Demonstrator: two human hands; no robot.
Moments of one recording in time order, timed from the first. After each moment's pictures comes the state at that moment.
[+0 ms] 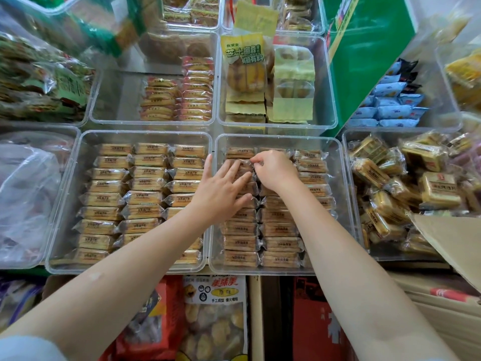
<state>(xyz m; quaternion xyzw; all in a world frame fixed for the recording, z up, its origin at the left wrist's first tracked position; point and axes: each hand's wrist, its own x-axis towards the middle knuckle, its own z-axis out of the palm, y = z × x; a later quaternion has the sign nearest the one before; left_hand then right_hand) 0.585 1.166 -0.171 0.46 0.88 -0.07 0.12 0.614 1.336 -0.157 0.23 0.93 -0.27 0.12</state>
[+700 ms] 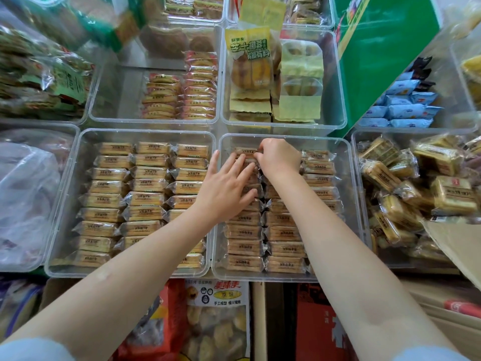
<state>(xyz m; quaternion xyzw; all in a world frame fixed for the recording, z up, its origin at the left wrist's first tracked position) 0.577 1.173 -0.184 0.44 0.89 0.00 0.08 0.582 1.337 -0.171 0.26 0.95 -0.13 0.07</state>
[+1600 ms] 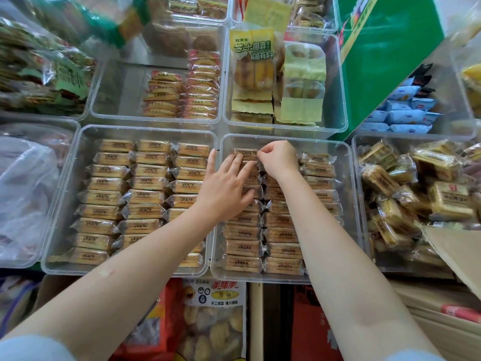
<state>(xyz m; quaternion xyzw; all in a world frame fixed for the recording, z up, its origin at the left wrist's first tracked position) 0.576 1.175 -0.184 0.41 0.91 -0.03 0.09 0.582 1.339 -0.168 0.35 0.86 -0.37 0.07</state>
